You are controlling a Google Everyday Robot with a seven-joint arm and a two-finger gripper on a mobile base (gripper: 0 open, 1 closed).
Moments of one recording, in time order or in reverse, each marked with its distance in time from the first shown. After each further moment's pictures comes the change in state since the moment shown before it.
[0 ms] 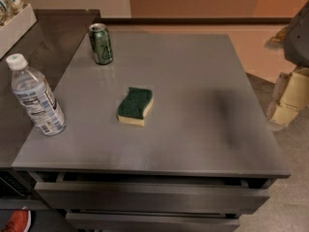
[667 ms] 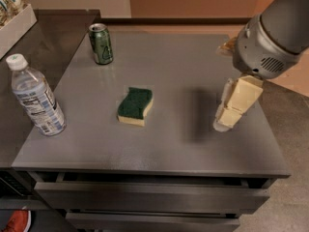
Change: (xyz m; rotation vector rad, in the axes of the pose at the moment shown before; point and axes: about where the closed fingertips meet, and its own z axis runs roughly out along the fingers) arm -0.077 0.009 0.041 -0.052 -0.204 -0.072
